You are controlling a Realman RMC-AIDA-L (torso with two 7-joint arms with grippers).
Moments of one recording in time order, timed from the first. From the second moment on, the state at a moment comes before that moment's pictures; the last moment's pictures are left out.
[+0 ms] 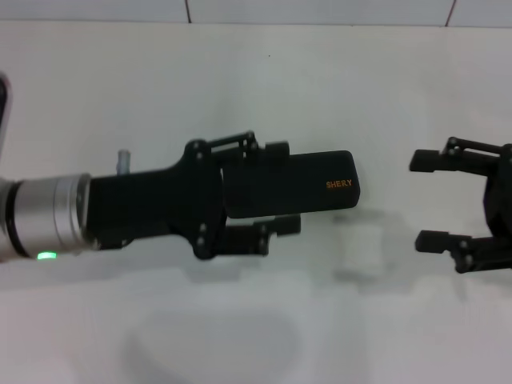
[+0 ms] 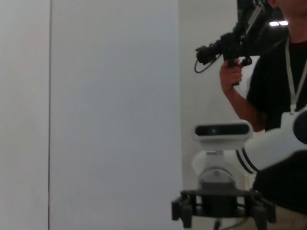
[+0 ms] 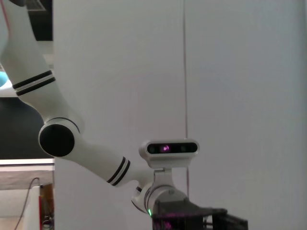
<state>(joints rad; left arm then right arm) -0.43 -1.99 1.40 0.53 1.18 1.72 -0.93 0.46 2.01 -0.82 -0.66 -1.68 -1.99 1.07</state>
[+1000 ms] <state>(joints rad) -0.47 -2.00 1.36 0.48 1.24 1.70 -0.91 0.50 2.00 -0.88 -0.51 -1.76 -1.84 0.81</state>
